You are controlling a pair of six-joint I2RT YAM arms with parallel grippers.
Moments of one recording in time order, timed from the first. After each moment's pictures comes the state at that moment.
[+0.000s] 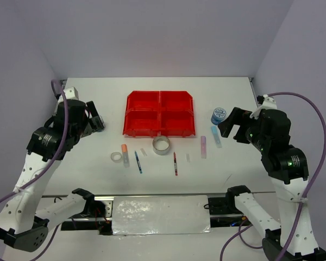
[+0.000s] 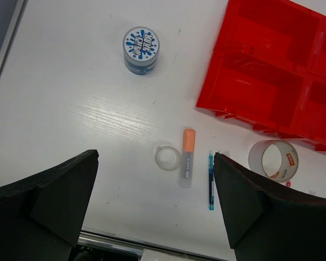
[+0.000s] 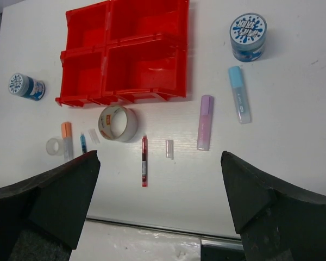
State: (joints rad) left arm -0.36 0.97 1.35 -1.08 -0.45 -0.56; right arm 0.16 0.78 1.31 -1.02 -0.05 0.39
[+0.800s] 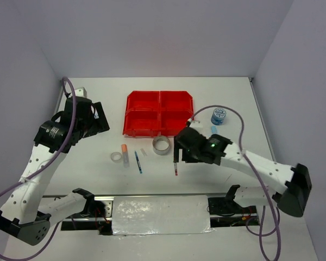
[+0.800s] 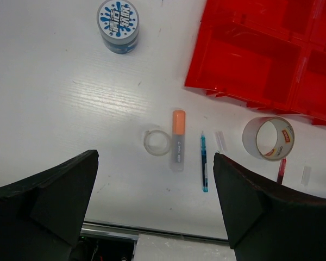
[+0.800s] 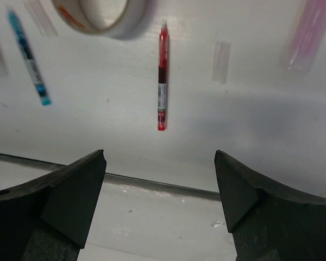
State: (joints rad) left arm -0.36 1.03 1.35 -1.09 -0.35 -0.56; right arm 0.89 1.14 1.00 -0.85 0.28 0.83
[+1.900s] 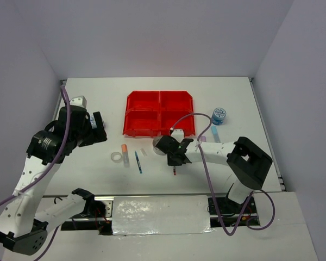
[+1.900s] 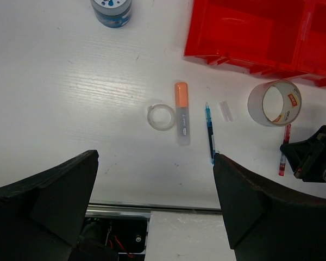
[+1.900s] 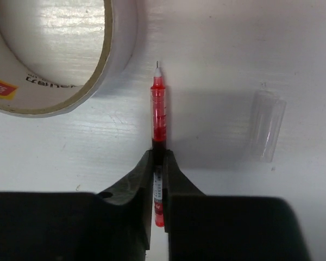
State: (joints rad) left arm -0.36 0.93 1.30 -1.16 -0.26 -0.50; right arm 0.96 1.65 0.91 -0.49 0.36 0.88
